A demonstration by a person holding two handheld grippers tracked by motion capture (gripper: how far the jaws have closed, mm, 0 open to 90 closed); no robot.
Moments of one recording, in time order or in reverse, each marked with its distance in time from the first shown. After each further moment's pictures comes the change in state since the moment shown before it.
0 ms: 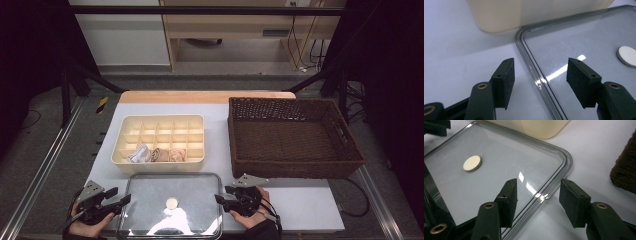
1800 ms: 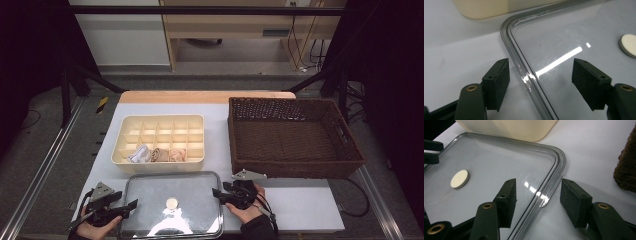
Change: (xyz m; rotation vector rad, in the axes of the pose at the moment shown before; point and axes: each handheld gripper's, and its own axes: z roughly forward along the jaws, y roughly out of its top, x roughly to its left) left arm -0.013 0.000 0.012 0.074 0.006 0.002; right arm -0.011 0.001 0.023 -0.018 -0.008 0.137
